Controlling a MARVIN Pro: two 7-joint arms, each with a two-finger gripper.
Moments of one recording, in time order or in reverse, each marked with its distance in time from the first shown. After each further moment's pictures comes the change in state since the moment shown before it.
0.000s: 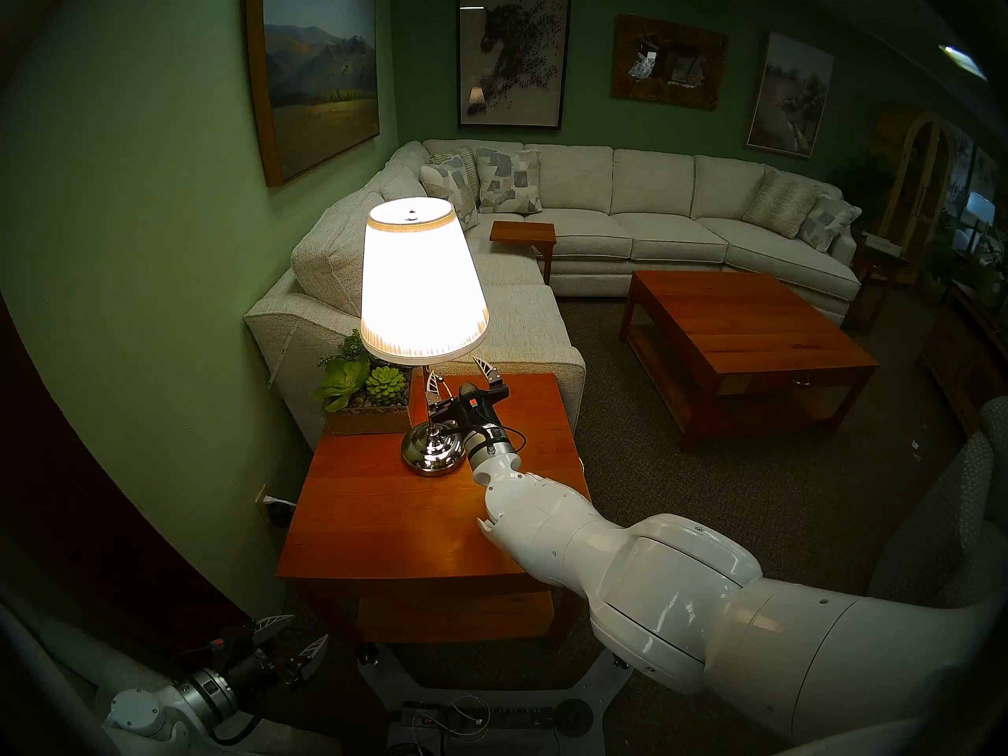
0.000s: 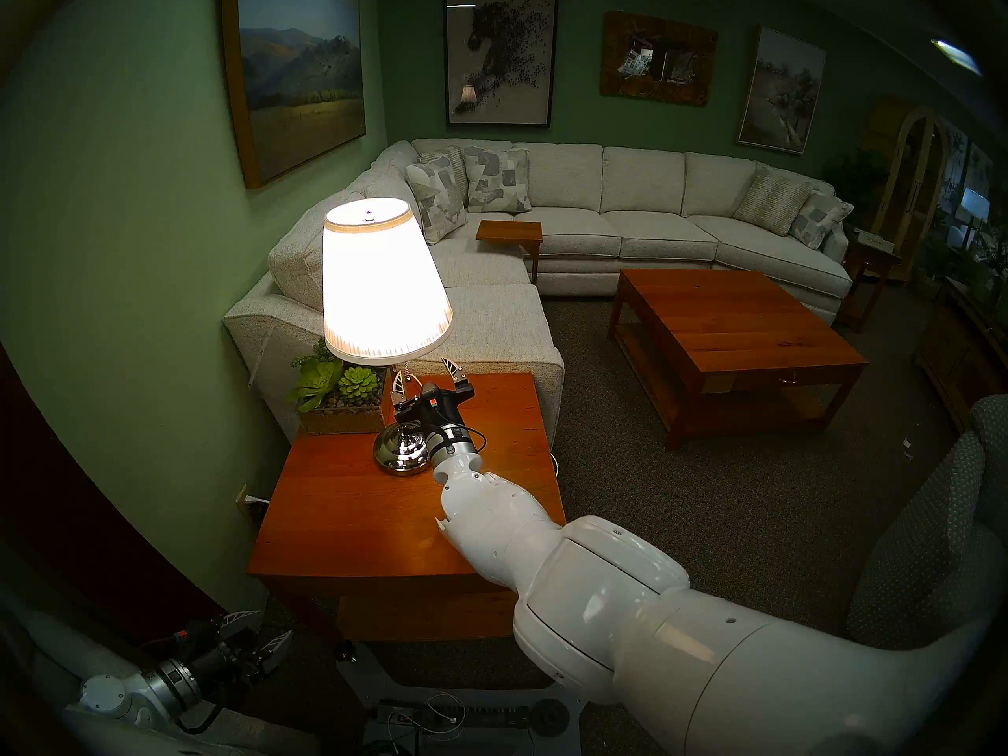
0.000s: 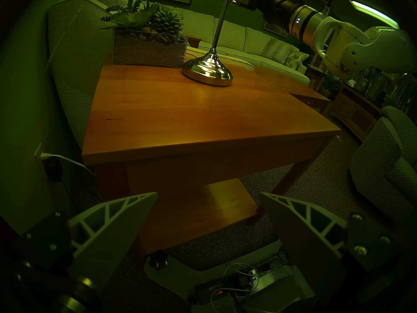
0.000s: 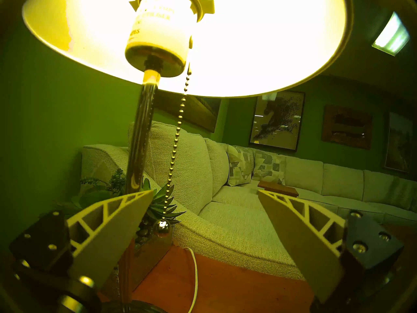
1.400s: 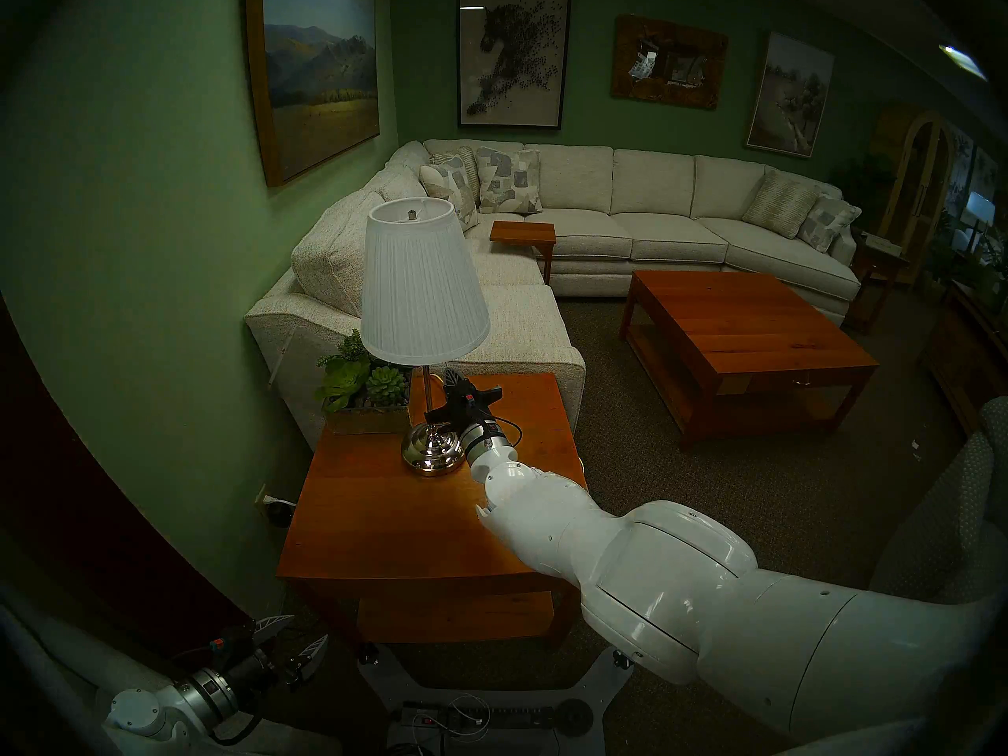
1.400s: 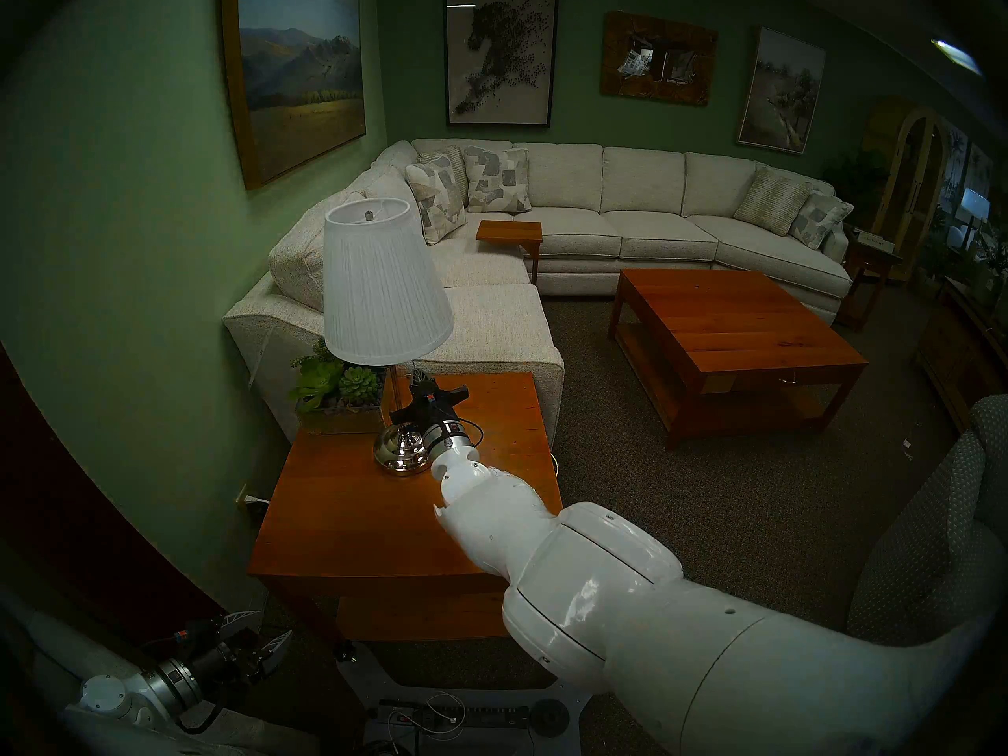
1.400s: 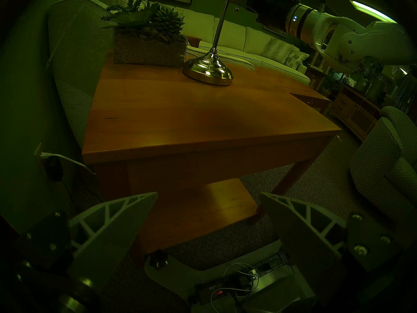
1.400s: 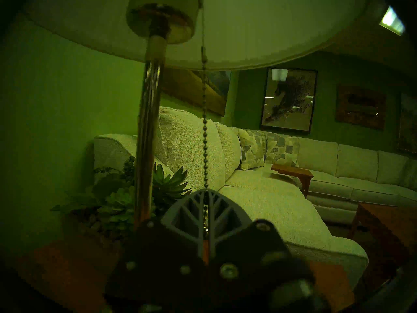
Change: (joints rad) left arm -0.003 0.000 0.002 0.004 0.000 0.000 0.000; right arm 0.025 -0.029 0.049 0.060 0.090 0.059 0.154
